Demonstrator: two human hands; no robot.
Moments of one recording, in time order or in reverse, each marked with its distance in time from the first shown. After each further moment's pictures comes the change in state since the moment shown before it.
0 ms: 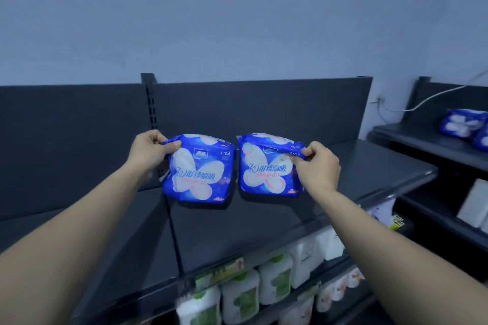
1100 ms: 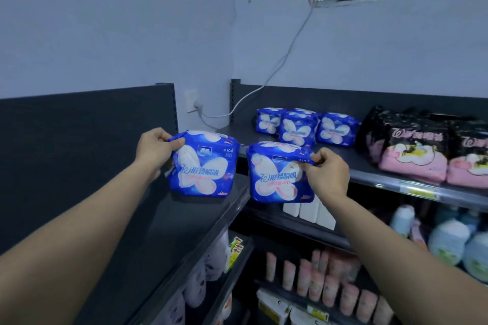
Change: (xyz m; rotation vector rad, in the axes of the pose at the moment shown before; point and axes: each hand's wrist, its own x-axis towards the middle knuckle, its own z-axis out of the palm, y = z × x) left_hand 0.036 0.084 0.609 -0.161 -0.574 0.064; right_hand 0.252 0.308 -0.279 -0.271 0.508 0.271
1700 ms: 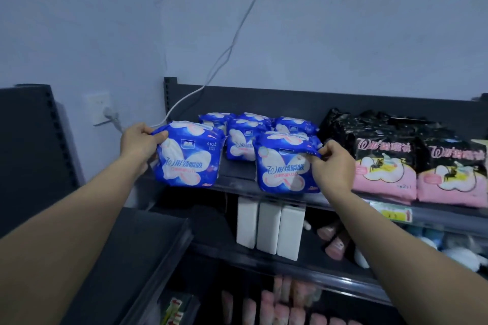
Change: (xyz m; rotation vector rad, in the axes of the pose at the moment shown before) left_hand 0.149 -0.012 0.210 -0.086 -0.091 -0.008; right_hand 0.183 0.101 -0.001 -0.144 0.250 0.018
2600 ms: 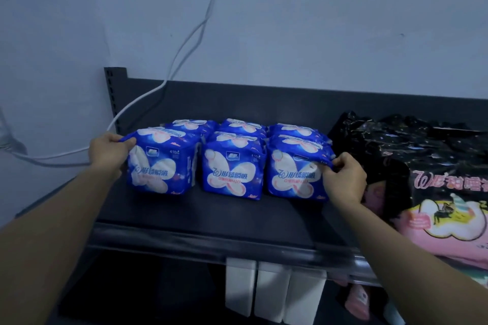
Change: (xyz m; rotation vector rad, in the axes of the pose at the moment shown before) left_hand 0.219 -0.081 0.110 0.068 0.058 -0.085; right_hand 0.129 0.078 0.126 -0.131 0.120 0.170
